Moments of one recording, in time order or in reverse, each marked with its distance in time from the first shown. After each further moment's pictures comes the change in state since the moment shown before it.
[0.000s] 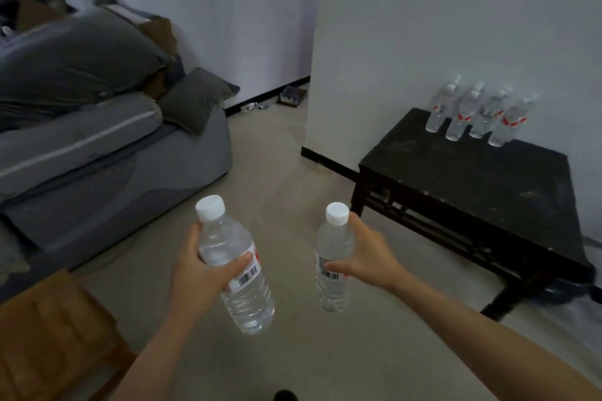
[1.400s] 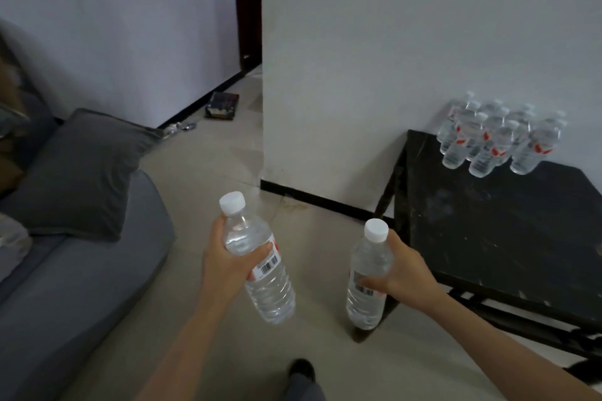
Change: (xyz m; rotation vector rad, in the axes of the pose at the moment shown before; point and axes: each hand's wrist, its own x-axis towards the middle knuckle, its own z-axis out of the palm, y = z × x) left_hand 0.625 -0.067 0.131 -0.072 -0.360 -0.021; right_hand 0.498 0.035 0.004 -0.035 0.255 0.426
